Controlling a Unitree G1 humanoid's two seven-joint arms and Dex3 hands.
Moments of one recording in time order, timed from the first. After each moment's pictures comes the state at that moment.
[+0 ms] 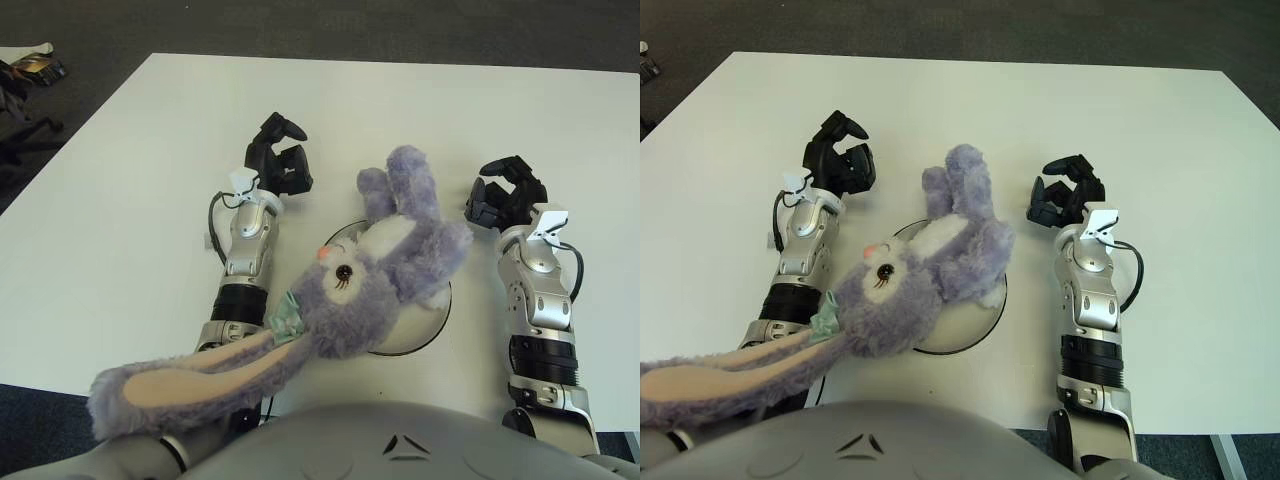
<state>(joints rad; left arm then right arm) -0.38 -0.07 0.08 0.35 -0.13 -0.28 -0.05 -0.13 -0.12 -0.21 -0.08 0.10 0.21 -0.14</state>
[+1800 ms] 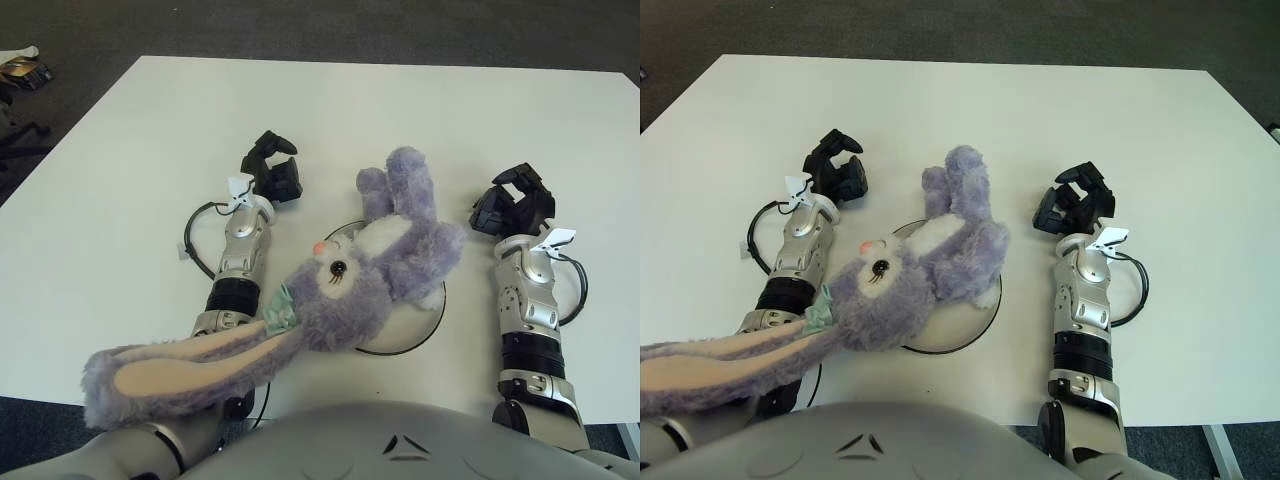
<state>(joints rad) -0.44 -0.02 0.13 0.56 -0.11 -0.27 -0.04 -0.18 -0.06 -0.31 0.19 0.20 -0.16 -0.11</state>
